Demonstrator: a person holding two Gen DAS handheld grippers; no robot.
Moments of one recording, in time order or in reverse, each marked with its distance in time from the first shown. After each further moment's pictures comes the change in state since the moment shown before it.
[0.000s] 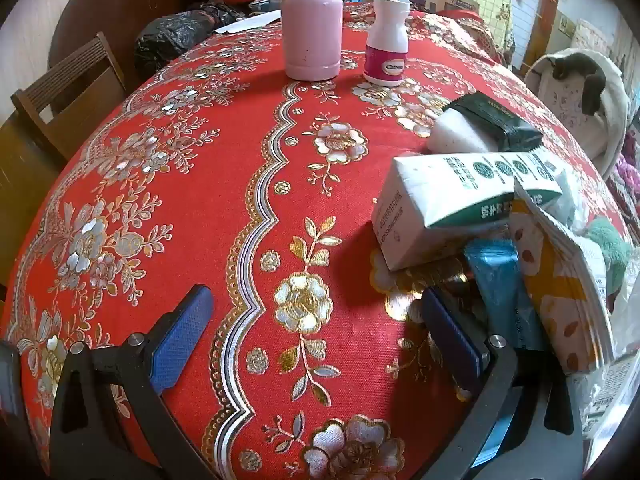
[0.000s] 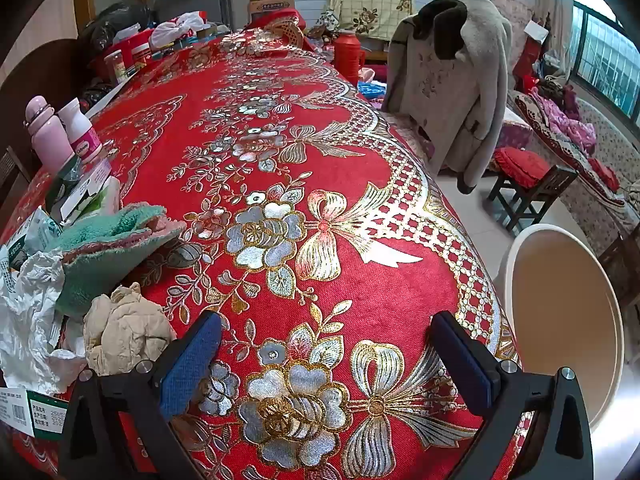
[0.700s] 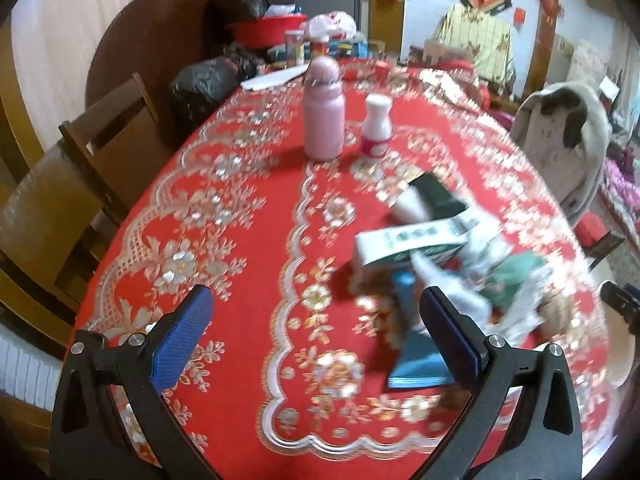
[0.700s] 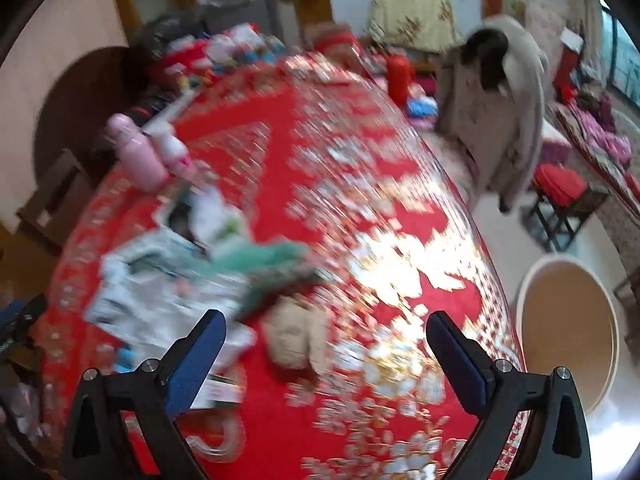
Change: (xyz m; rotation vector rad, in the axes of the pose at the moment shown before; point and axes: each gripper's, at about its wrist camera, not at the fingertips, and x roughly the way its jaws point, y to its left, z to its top) left arm -0.148 -0.008 0.015 -0.034 -0.138 0.035; right arm -0.123 0.057 0.022 -0.067 -0.070 0.209
